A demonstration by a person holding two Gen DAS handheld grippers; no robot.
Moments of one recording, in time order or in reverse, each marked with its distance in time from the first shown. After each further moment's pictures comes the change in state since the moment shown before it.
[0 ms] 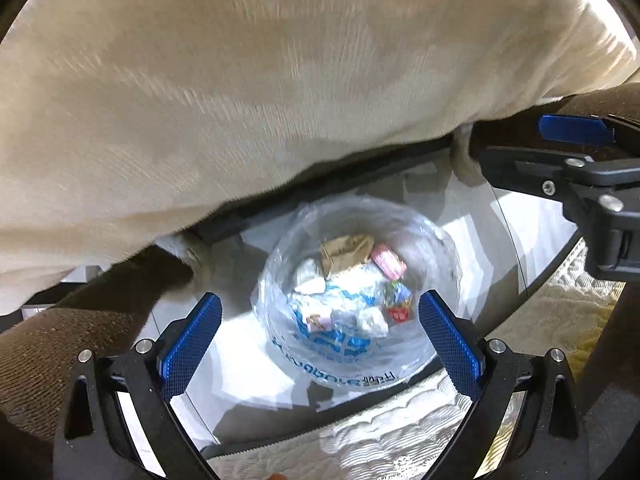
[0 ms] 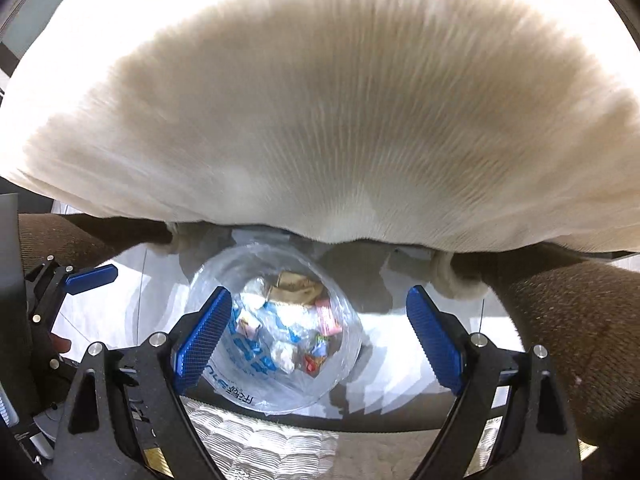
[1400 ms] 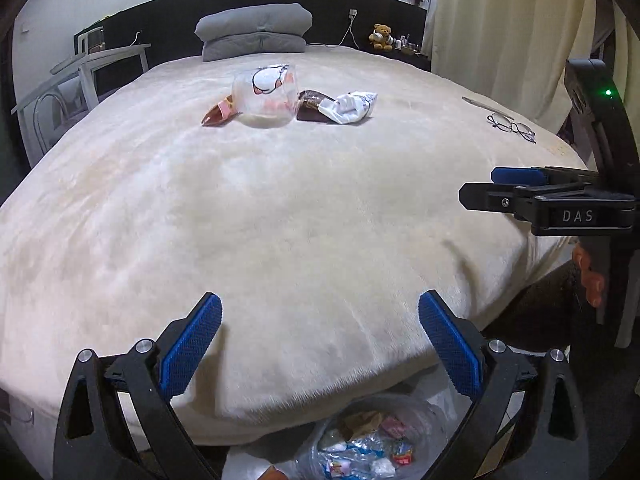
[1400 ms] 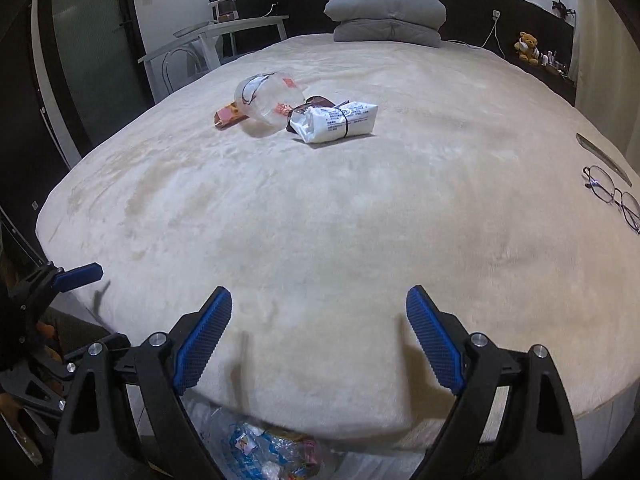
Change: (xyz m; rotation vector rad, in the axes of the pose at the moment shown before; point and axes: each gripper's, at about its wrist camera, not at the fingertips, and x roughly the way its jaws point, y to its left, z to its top) left arm -0.155 0.083 0.066 -0.040 -0.633 -0.026; right arm -0.122 0.004 0.126 -0.162 -0.447 0.049
